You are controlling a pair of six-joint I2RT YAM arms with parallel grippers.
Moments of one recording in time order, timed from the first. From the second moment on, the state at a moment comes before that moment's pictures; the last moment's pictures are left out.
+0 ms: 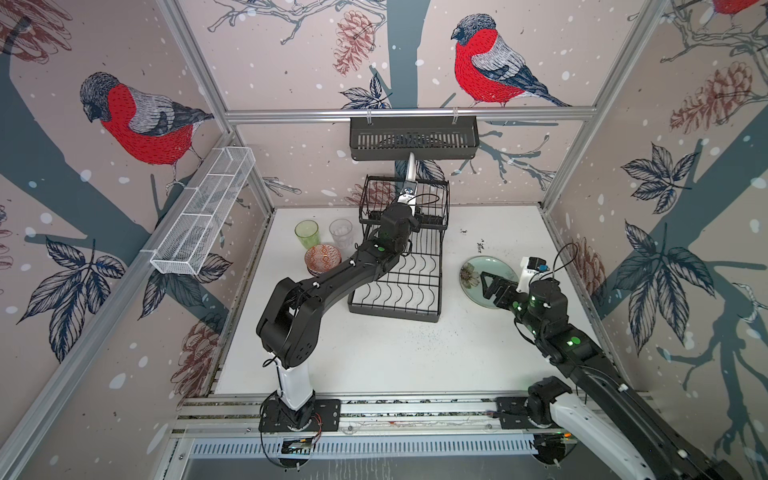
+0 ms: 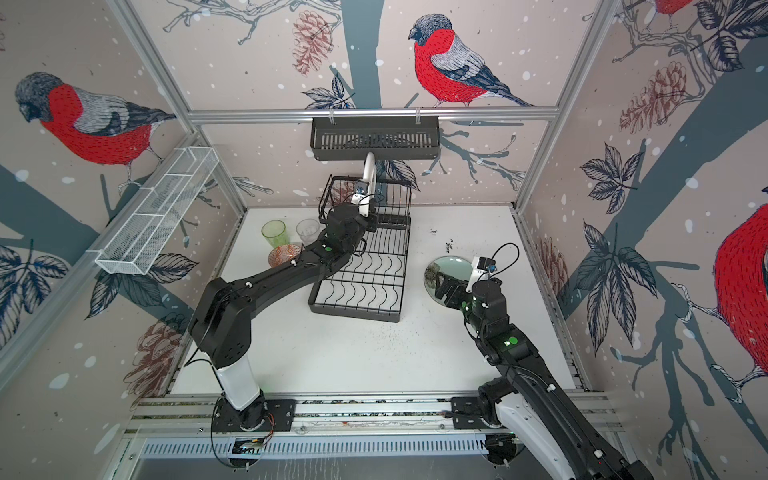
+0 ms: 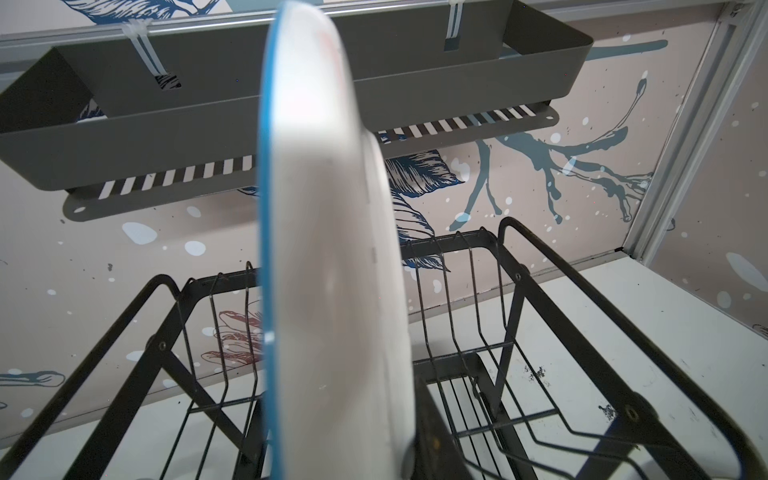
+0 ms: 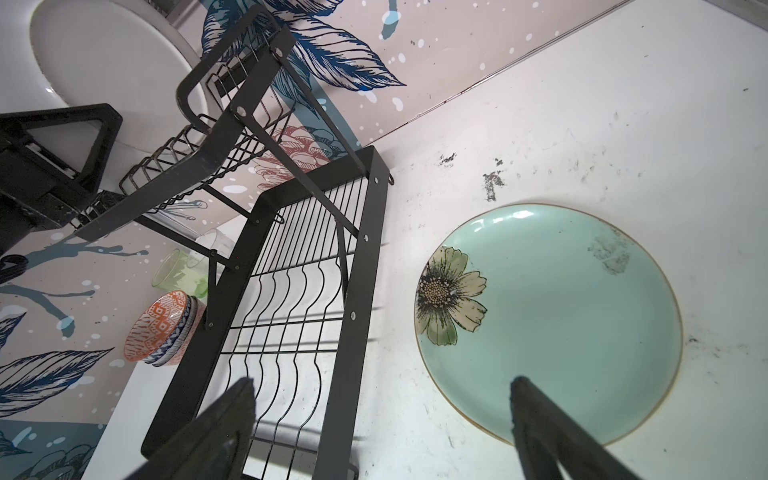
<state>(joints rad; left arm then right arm) -0.67 1.81 1.43 0.29 -0.39 0.05 0.39 0.69 0.50 -0.19 0.06 0.61</state>
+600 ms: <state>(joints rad) -0.66 1.81 1.43 0.30 -0.34 0.02 0.38 0.71 0.50 -0.18 0.05 0.63</state>
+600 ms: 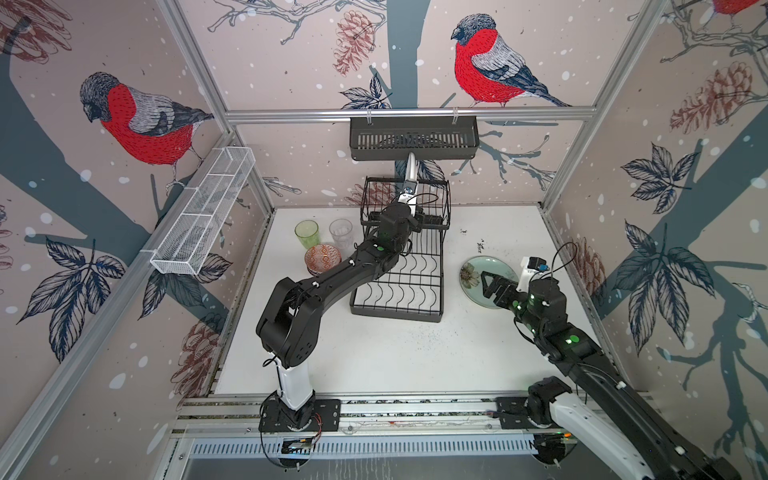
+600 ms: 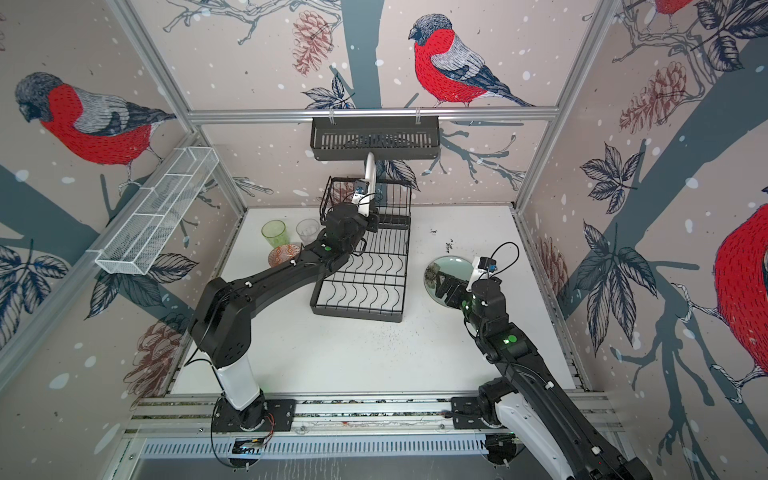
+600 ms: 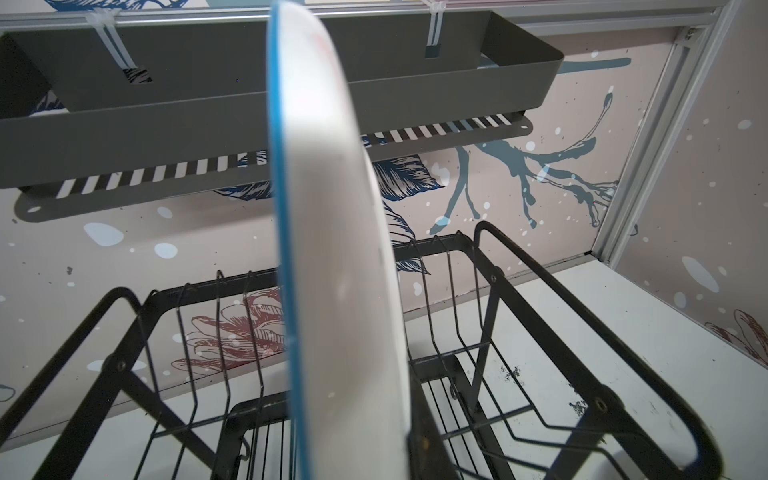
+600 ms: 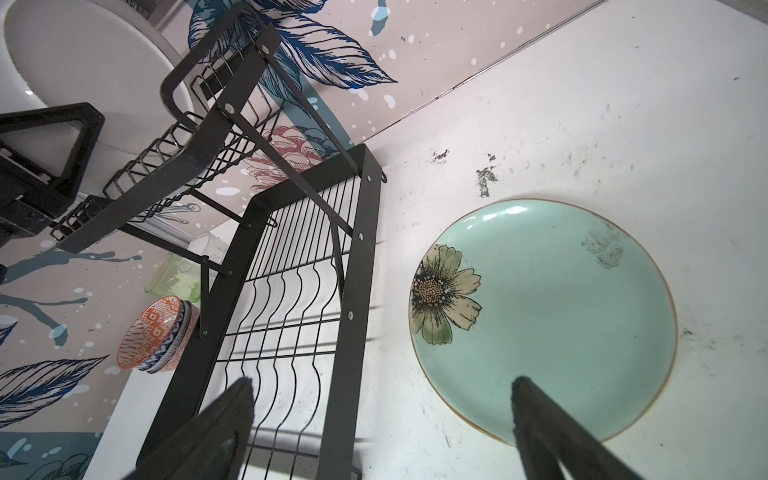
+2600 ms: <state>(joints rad) -0.67 1.60 1.32 0.41 -0.34 0.11 0.33 0.74 0.52 -0.18 -0.03 0.63</state>
